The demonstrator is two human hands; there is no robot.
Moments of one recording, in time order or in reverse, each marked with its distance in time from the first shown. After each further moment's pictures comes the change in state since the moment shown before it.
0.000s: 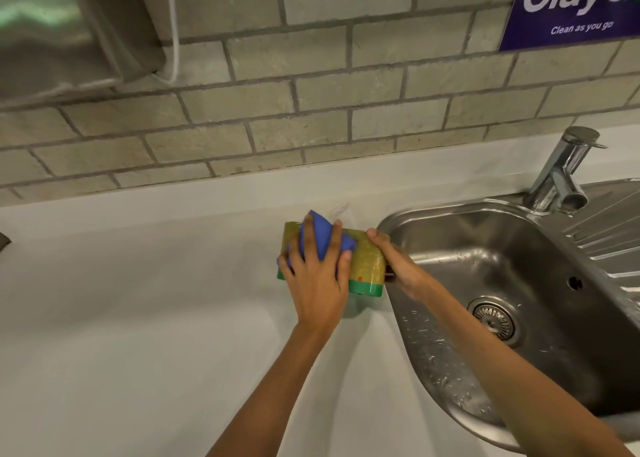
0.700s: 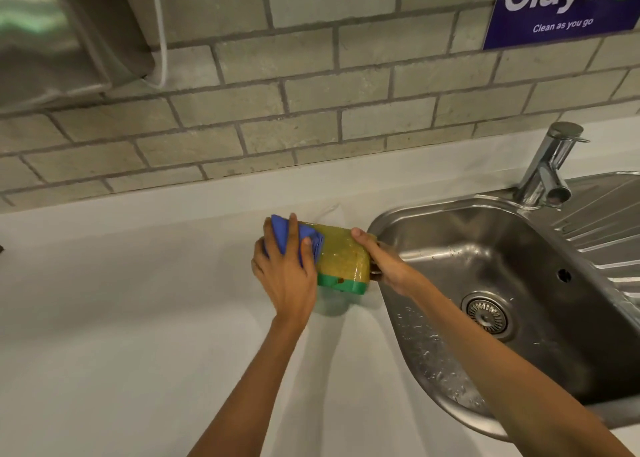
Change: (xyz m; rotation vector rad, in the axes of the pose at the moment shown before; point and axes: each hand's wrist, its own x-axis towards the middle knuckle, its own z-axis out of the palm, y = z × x) left_hand 0.011 -0.018 -0.002 -0.079 0.049 -0.215; right_hand -0.005 -0.004 0.005 0.005 -0.020 0.028
